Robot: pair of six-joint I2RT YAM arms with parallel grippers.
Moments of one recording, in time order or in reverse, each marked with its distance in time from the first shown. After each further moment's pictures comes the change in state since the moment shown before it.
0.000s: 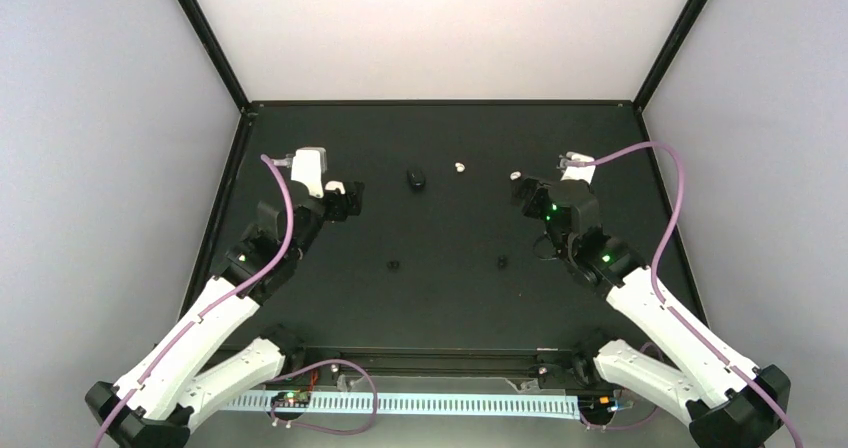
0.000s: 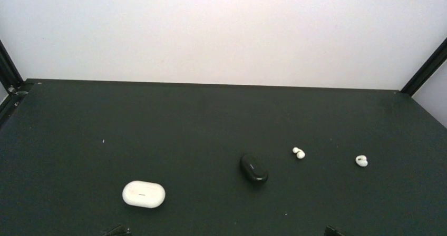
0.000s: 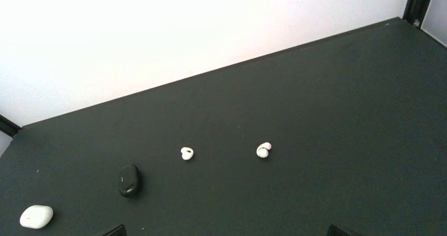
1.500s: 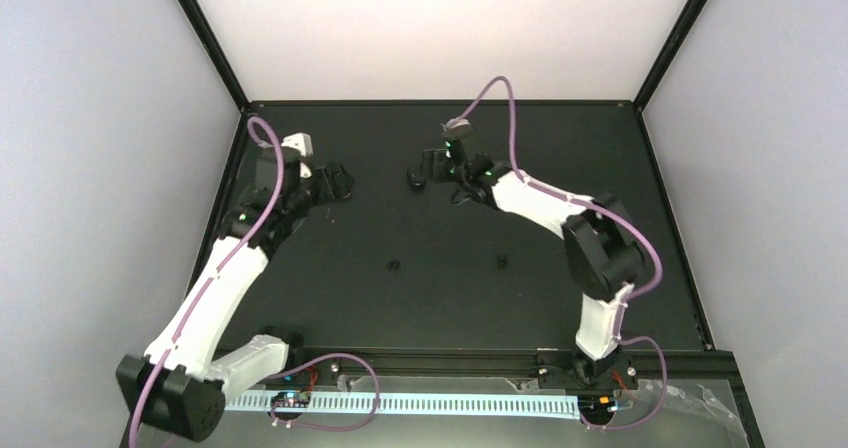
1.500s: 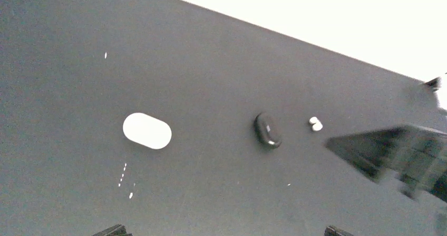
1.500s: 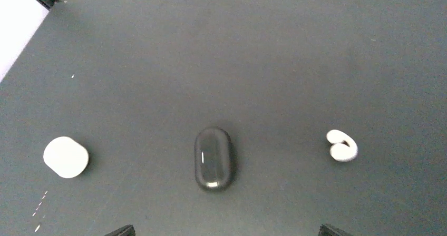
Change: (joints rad) left arm 0.303 0.264 0.139 -0.208 0.306 -0.201; right arm 0.047 0.917 0.490 0.221 -0.363 -0.065
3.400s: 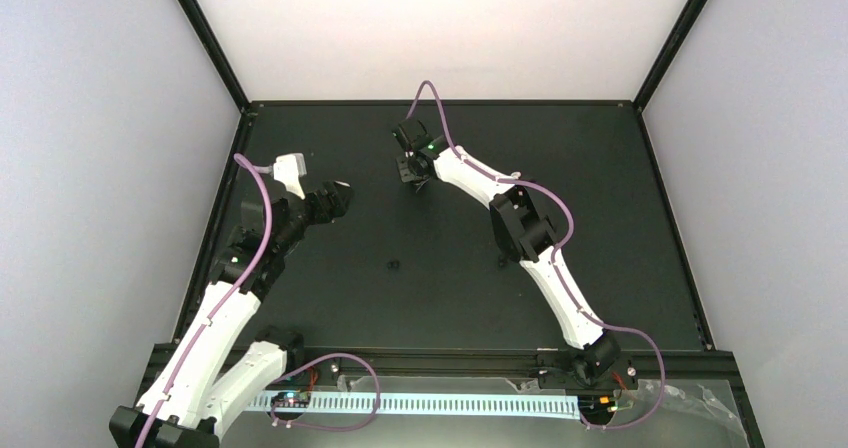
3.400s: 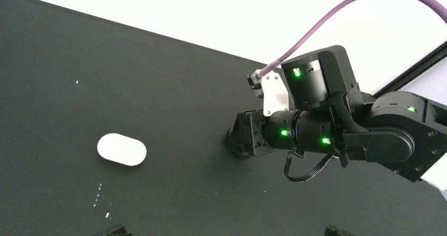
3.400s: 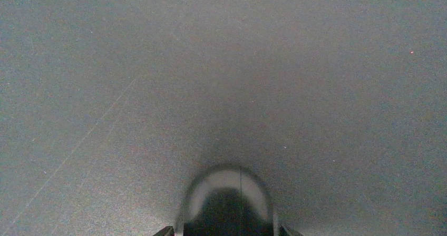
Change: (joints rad) left arm -0.008 -0.292 -0.238 0.209 0.066 0.036; right arm 0.050 0.726 0.936 -0.583 0.044 -0.156
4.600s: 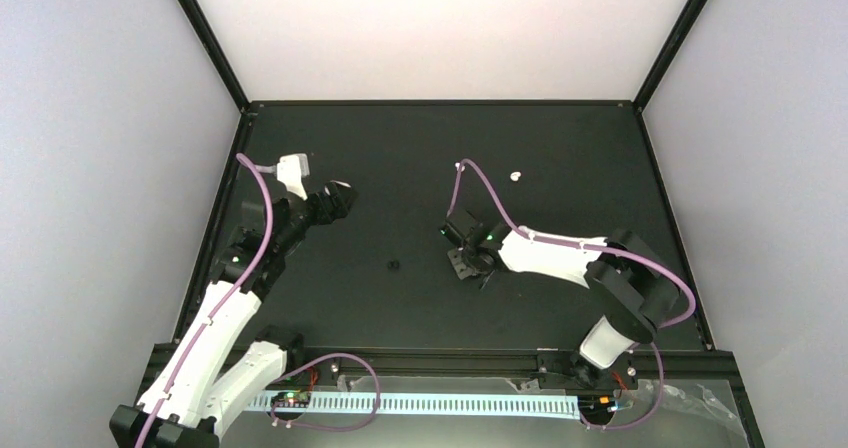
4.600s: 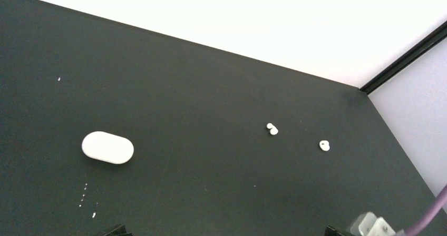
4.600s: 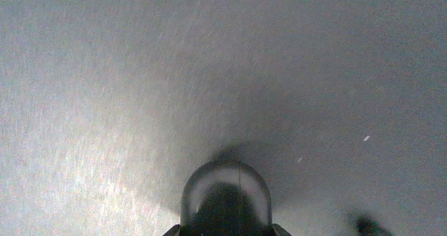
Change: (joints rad) left arm 0.001 0.001 -0.006 0.008 0.041 0.000; right arm 0.183 -0.907 -1.286 0.180 0.036 0.050
